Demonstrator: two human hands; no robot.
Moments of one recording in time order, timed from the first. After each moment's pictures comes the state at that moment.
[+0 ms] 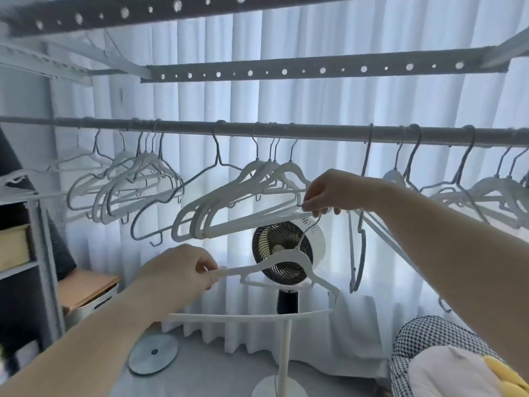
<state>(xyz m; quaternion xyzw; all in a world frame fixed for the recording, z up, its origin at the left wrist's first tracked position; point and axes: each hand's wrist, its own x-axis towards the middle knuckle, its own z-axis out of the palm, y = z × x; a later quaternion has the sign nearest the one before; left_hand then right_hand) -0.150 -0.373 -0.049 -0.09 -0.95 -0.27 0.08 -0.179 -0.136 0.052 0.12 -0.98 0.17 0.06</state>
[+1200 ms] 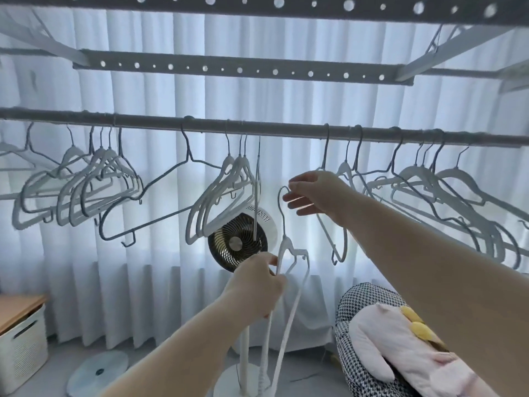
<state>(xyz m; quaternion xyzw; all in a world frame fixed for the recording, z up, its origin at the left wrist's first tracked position) -0.118 -0.294 -0.072 -0.22 -0.85 -0.47 -0.04 -0.117 -0.163 0.028 -0.02 -0.83 0.54 0.17</state>
